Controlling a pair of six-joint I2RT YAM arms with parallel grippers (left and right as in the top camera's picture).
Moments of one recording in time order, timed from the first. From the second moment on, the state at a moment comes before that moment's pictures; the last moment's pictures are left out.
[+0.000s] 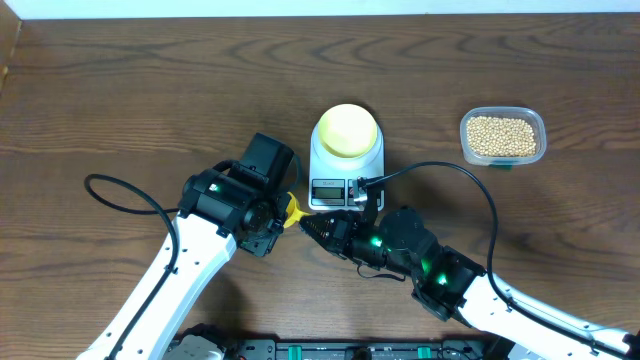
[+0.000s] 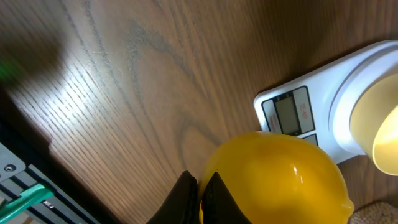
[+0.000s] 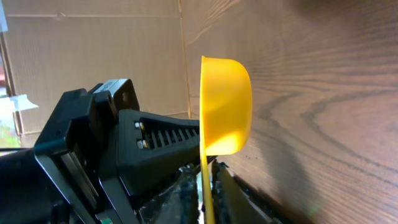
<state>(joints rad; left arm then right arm) -0.47 1.28 1.13 -1.23 0.00 -1.59 0.91 1.25 0.54 0.43 -0.27 1.44</state>
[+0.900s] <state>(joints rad) -0.47 1.28 1.13 -1.23 0.00 -1.50 0.91 1.25 0.54 0.43 -0.27 1.43</state>
